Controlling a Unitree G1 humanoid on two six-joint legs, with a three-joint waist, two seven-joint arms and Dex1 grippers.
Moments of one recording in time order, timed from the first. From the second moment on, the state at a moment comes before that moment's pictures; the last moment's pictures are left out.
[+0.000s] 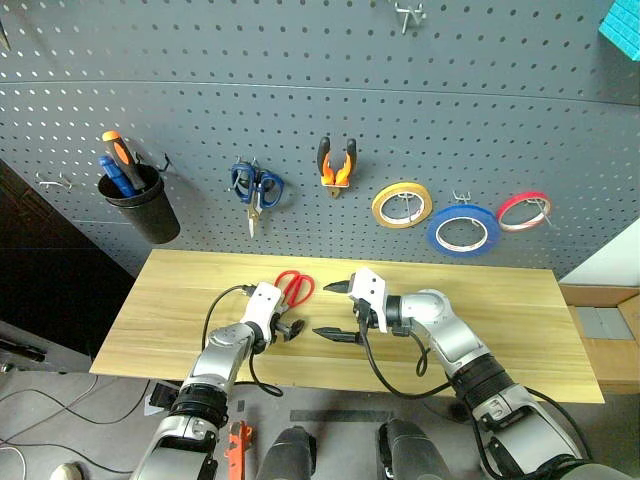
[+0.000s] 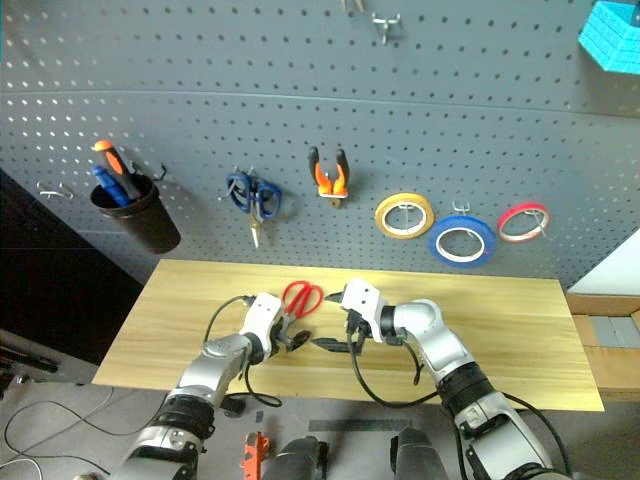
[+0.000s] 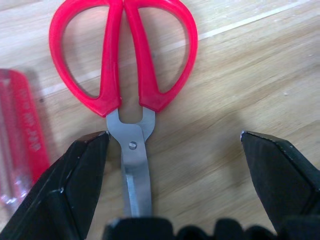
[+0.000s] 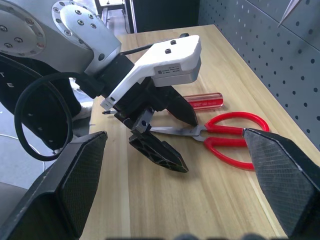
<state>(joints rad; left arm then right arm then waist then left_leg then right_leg) -0.37 0.29 -0.06 0.57 -0.01 0.29 -0.52 -0.51 -0.20 0.37 0.36 0.05 0.05 0.95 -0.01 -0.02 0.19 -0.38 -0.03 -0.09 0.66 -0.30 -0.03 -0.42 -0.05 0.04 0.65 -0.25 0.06</state>
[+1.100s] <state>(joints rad) -0.40 0.31 -0.07 0.61 0.02 0.33 -0.47 -0.52 -0.21 0.37 0.40 0.05 0.03 0.94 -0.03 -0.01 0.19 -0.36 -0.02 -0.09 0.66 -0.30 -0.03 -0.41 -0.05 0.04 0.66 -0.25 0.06</state>
